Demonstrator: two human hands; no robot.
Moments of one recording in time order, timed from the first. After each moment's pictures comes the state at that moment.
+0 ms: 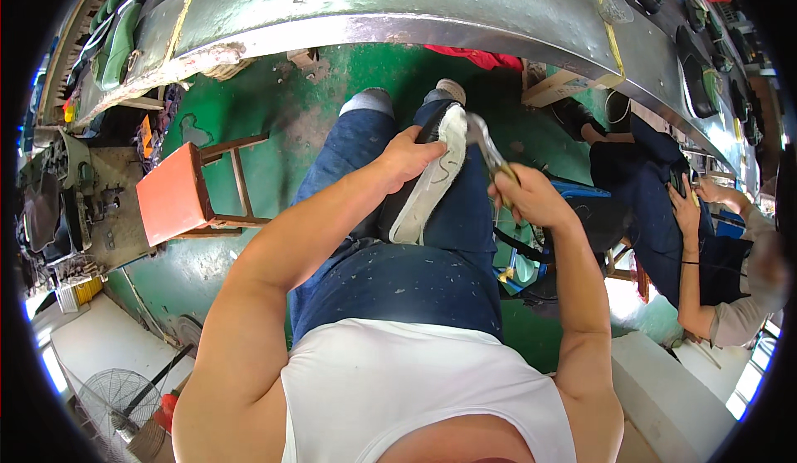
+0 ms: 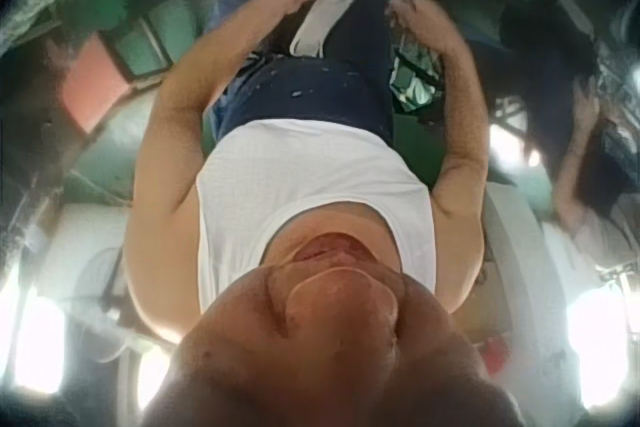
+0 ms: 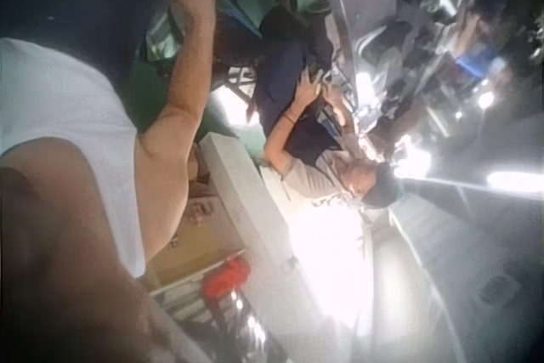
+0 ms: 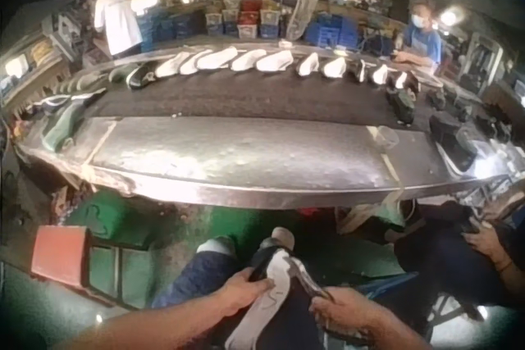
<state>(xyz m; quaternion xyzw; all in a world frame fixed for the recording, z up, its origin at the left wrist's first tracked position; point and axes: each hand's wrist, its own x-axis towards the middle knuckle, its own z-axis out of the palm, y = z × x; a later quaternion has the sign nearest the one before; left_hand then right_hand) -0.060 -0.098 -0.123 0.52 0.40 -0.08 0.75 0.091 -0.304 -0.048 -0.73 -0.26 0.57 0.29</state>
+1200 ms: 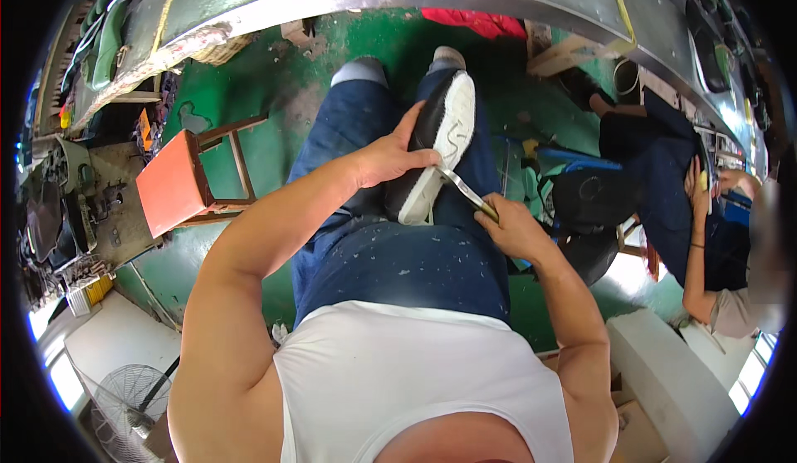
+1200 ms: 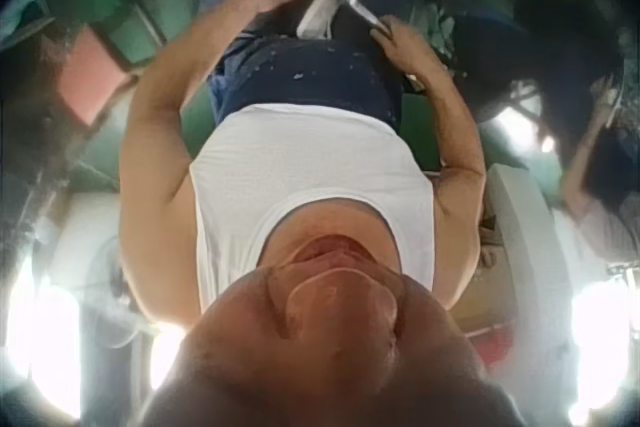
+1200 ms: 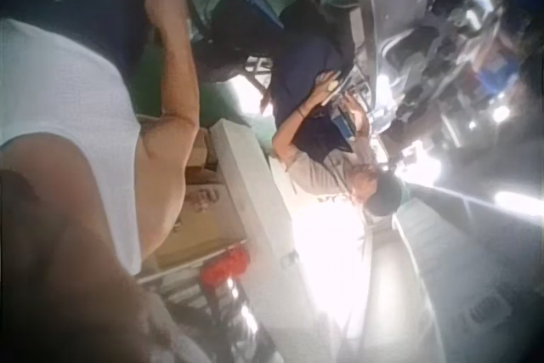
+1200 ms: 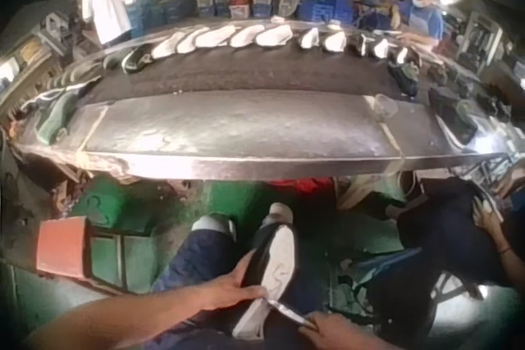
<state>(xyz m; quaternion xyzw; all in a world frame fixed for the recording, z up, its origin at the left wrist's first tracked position) -0.108 -0.097 -0.117 0.62 0.25 -0.16 0.73 0.004 -0.351 -0.076 -0.78 -0.35 0.48 0.17</state>
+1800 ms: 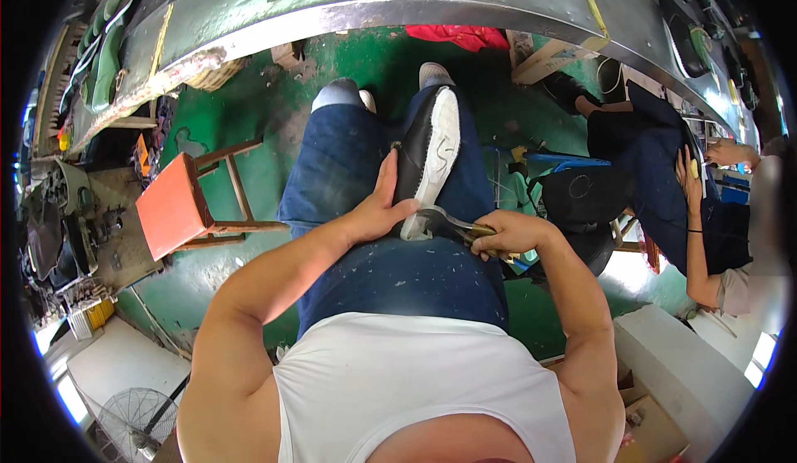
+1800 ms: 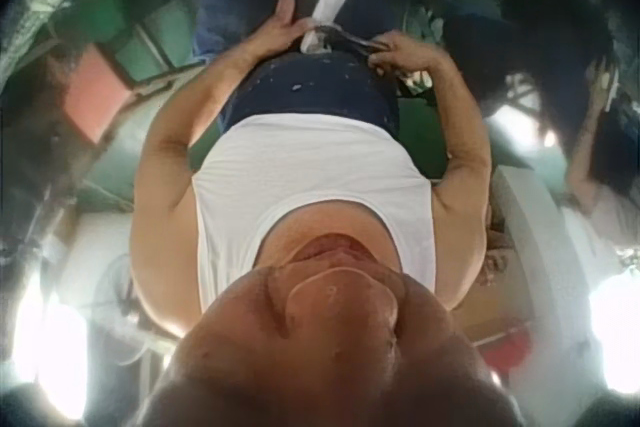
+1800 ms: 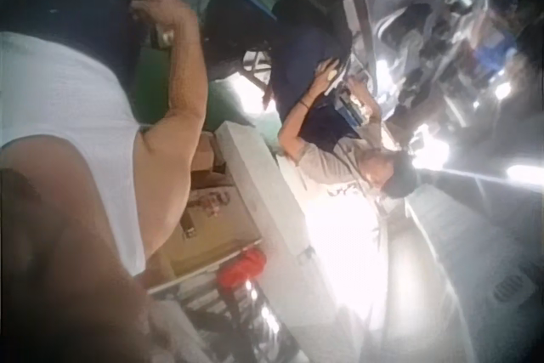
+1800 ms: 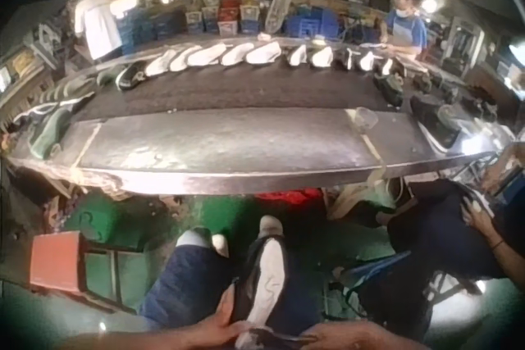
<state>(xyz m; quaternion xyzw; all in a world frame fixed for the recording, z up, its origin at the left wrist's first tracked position) -0.168 -0.136 -0.156 0.81 0.13 -0.01 0.58 0.036 -0.363 -0.094 -0.56 -0.28 0.76 0.17</state>
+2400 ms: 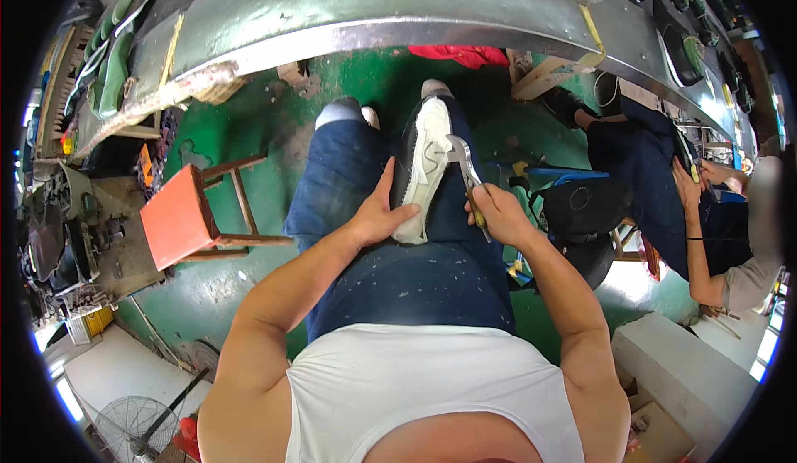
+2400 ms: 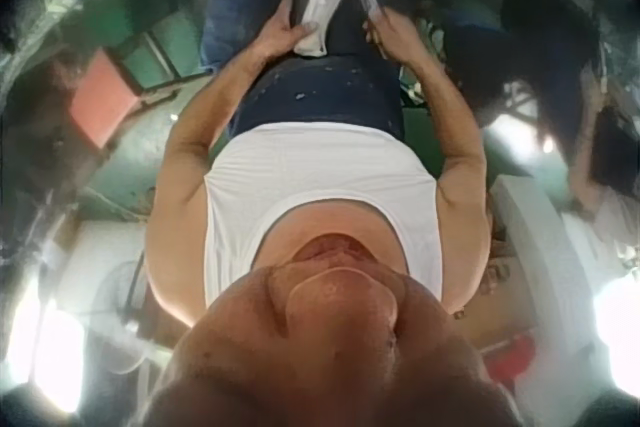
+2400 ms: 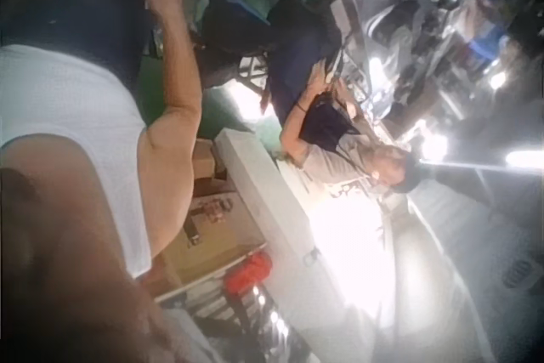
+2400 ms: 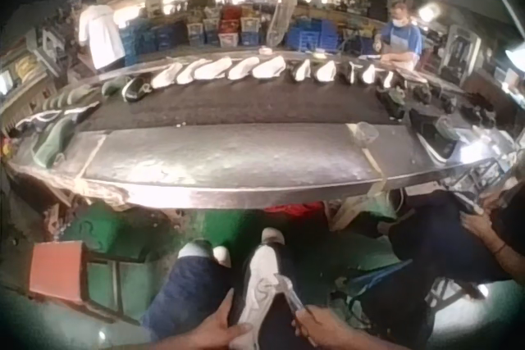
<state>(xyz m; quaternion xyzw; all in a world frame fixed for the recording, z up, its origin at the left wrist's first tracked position) -0.165 -0.128 -0.138 0.66 0.26 -0.05 0.71 0.013 -0.328 -0.099 -0.74 -0.24 0.48 0.41</state>
